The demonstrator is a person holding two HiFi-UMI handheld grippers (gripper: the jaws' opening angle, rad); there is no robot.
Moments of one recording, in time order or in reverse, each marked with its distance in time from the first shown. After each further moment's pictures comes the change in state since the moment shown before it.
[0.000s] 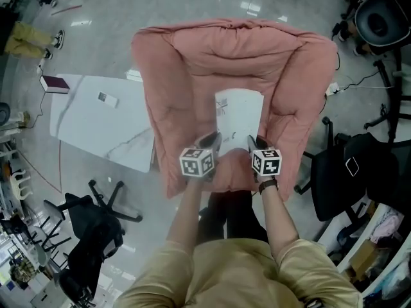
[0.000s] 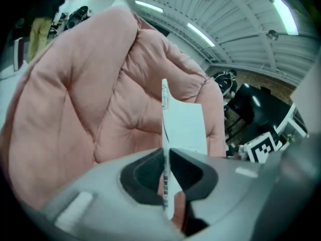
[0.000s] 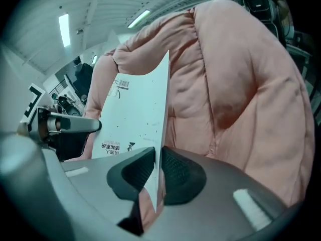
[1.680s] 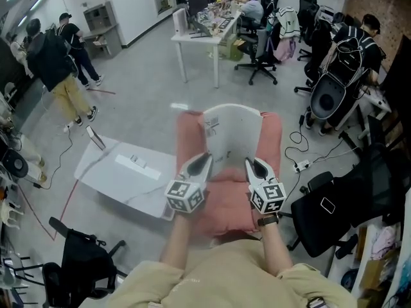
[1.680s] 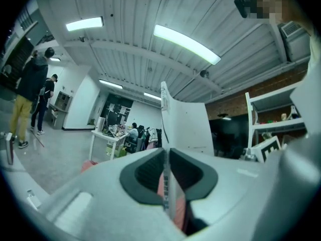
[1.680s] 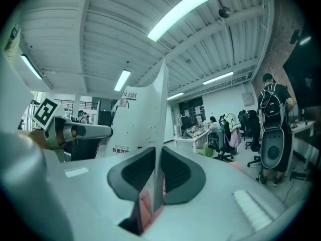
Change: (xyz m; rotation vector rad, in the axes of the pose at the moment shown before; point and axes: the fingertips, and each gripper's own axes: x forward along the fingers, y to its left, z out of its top) left arm -0.393 -0.298 0.182 0.458 -0.677 -0.155; right arm -0.440 0.244 0.186 -0.383 -0.798 0.067
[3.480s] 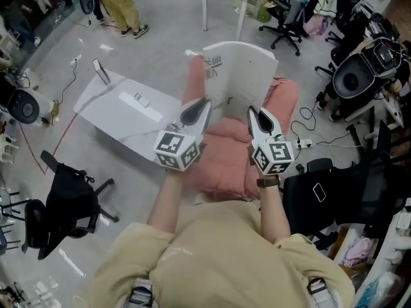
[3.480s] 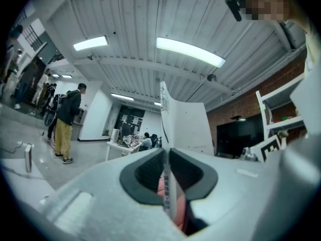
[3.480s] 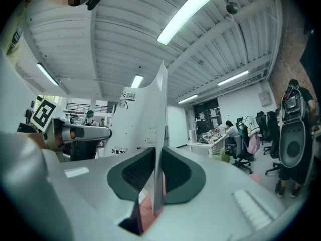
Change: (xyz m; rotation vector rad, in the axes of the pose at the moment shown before) left arm -0.018 0.000 0.037 0.057 -0.097 0.160; right arm 0.021 0.012 0.038 -0.031 -0.049 0.173
